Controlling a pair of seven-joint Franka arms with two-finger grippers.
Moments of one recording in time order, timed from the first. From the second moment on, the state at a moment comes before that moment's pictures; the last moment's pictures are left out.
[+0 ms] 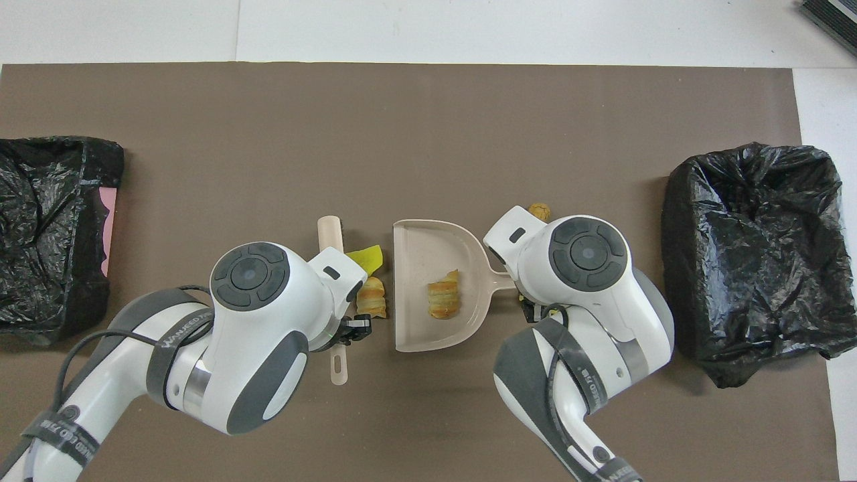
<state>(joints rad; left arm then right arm) -0.50 -0.02 -0.06 -2.17 -0.17 1.98 -0.55 0.36 0.09 0.10 -2.05 -0.09 2.12 -1.06</state>
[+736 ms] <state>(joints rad) -0.60 -0.05 -0.08 -2.27 -0.18 2.04 -0.45 0.43 0.14 0.10 -2.05 -0.15 2.10 -0.92</state>
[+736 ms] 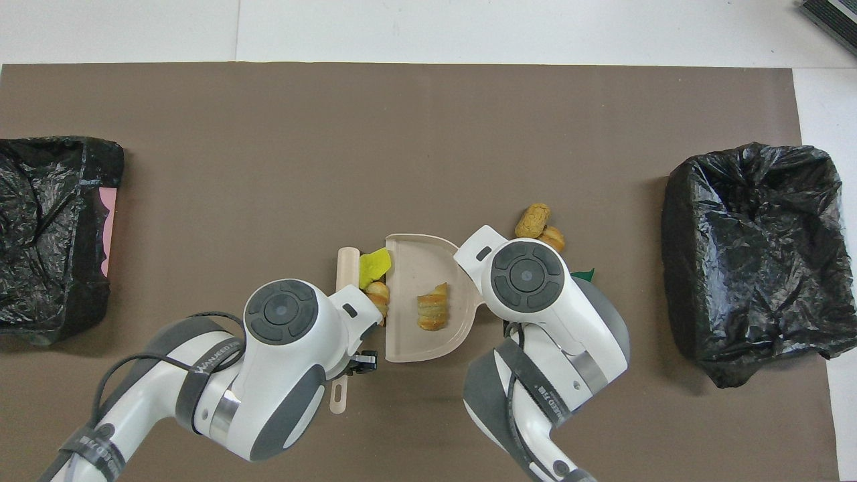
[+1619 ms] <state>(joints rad) -0.67 -0.07 -0.07 -2.23 -0.20 1.98 -0.64 0.37 0.14 0.10 -2.05 -0.14 2.10 -0.92</state>
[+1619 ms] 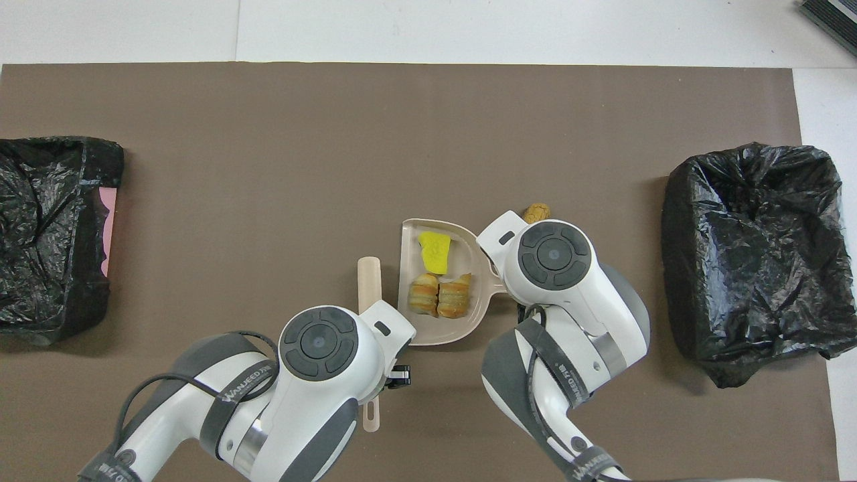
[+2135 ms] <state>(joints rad) -0.85 -0.22 -0.09 -2.40 -0.20 2.02 -0.86 0.14 0.03 0.09 -1.99 -0.04 1.96 -1.30</state>
